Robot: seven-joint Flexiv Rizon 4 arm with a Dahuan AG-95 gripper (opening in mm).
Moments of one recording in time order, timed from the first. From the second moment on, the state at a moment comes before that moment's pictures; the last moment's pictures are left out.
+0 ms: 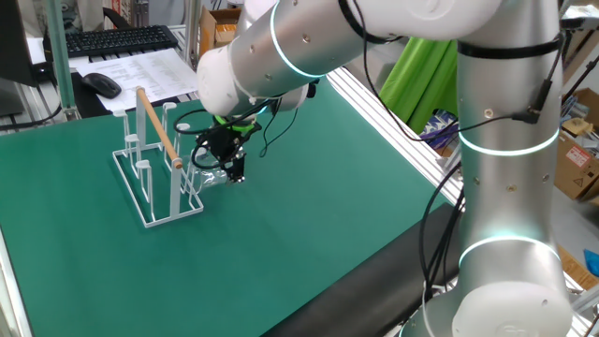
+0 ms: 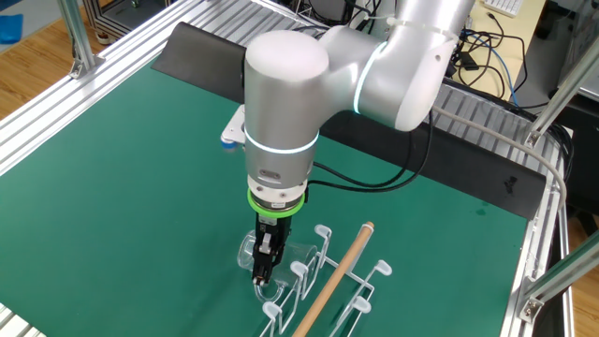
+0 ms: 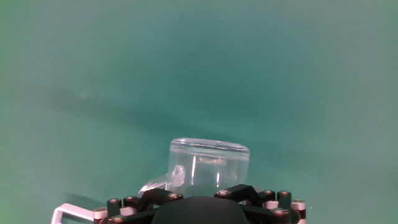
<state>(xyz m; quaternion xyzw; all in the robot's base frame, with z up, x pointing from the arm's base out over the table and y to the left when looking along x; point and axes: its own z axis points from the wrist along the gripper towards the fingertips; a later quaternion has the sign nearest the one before) 0.606 0.085 0.019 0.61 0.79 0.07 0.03</state>
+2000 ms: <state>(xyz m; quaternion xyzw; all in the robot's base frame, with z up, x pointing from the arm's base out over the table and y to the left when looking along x) 0.628 0.047 0.069 0.51 0.86 0.01 0.04</state>
